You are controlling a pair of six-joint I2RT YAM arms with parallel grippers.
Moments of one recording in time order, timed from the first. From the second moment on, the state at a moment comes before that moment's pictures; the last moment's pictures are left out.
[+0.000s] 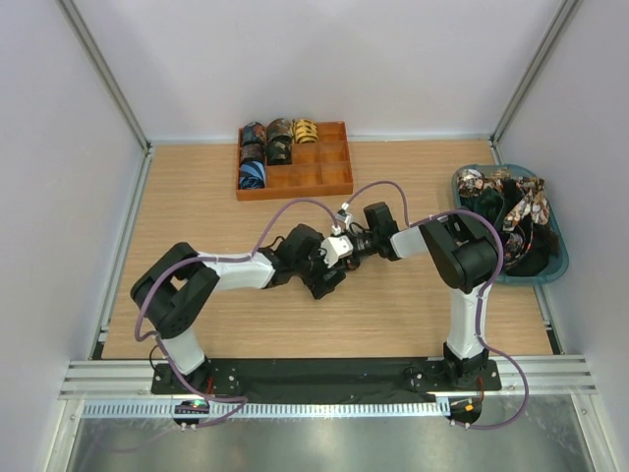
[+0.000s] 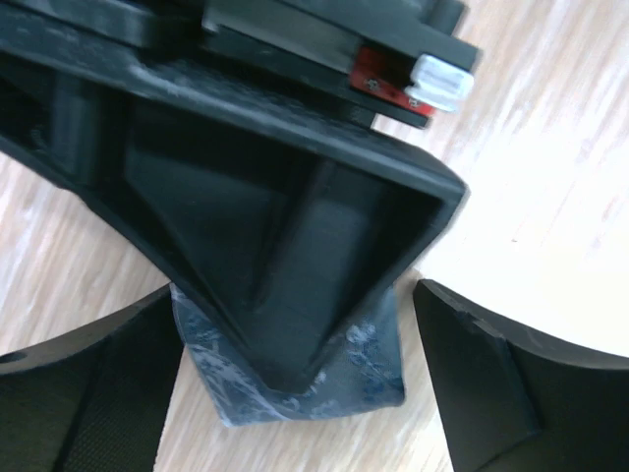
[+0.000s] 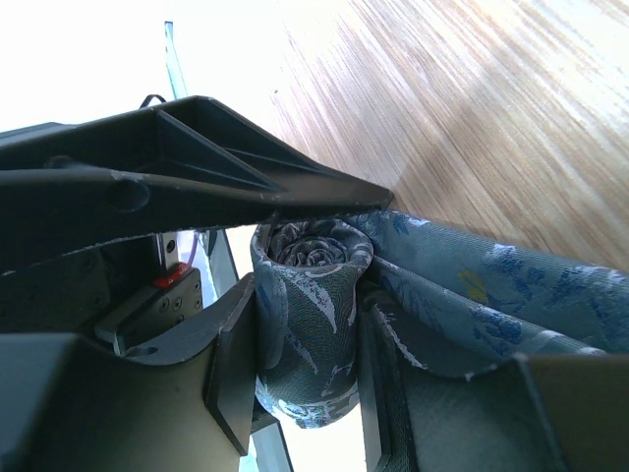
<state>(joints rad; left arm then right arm) -0.80 1.73 0.85 0.08 0.23 0.25 0.44 2.02 0.91 0.31 -1.02 0.55</state>
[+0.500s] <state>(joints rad) -0.80 1.78 0.92 0.06 0.21 0.23 0.44 2.02 0.91 0.31 -1.02 0.55</state>
